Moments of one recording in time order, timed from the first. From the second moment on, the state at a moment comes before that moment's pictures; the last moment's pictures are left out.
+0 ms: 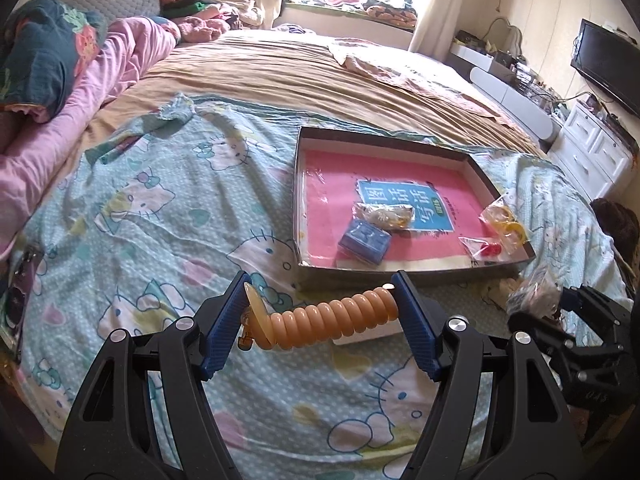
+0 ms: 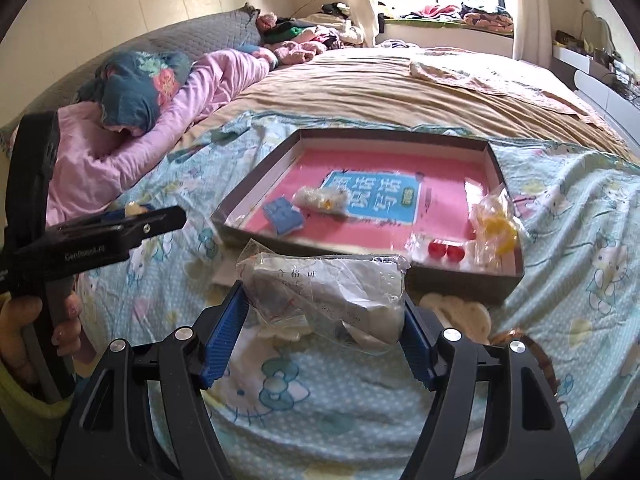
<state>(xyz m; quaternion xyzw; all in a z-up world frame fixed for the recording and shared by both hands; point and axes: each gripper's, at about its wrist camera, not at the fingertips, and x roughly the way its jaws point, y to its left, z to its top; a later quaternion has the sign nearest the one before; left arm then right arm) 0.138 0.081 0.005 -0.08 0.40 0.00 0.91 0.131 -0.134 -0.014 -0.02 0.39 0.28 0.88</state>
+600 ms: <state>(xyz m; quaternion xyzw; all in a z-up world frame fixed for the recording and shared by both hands) 0.170 0.082 0.007 -0.07 0.39 0.02 0.92 0.173 -0.150 -0.009 -0.01 0.37 0.24 0.90</state>
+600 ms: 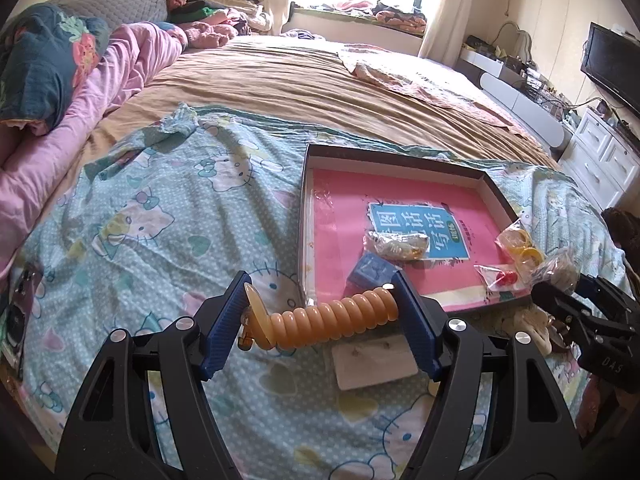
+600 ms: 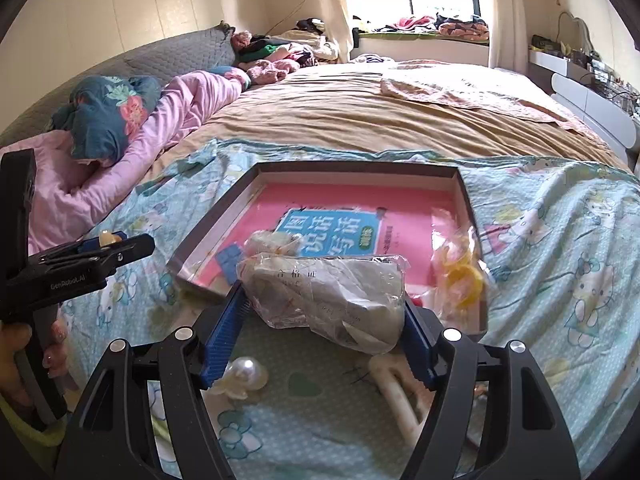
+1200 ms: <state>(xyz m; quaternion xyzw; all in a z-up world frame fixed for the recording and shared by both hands) 0.222 0.071 -0.007 -0.06 0.42 0.01 0.91 0.209 -0.167 -0.002 -0.01 0.35 0.20 0.91</state>
